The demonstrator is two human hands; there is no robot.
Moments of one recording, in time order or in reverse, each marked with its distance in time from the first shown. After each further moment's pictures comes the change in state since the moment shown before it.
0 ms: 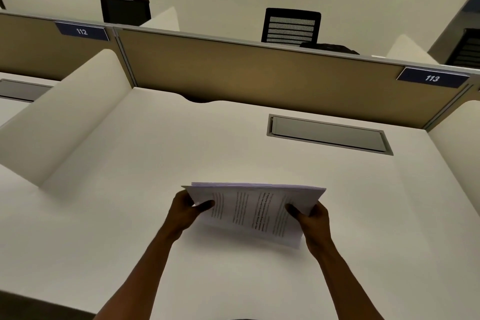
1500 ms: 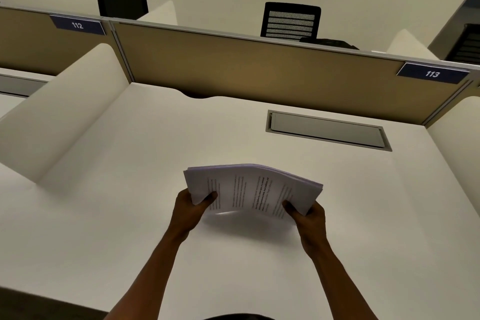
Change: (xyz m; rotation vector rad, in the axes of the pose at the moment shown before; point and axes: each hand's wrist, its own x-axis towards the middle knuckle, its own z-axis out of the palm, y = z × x) left_hand -0.012 0.004 0.020 -0.033 0.116 0.000; right_hand -0.008 0.004 0.005 0.036 -0.005 -0.012
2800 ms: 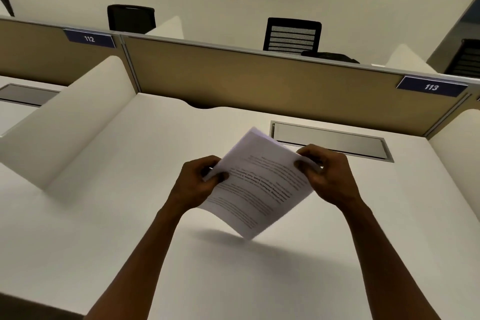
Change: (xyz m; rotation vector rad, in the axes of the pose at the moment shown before) left_hand 0.014 0.121 -0.006 0.318 -0.181 0.435; right_hand 0.029 -0.173 0.024 -0.811 -0.203 -0.655
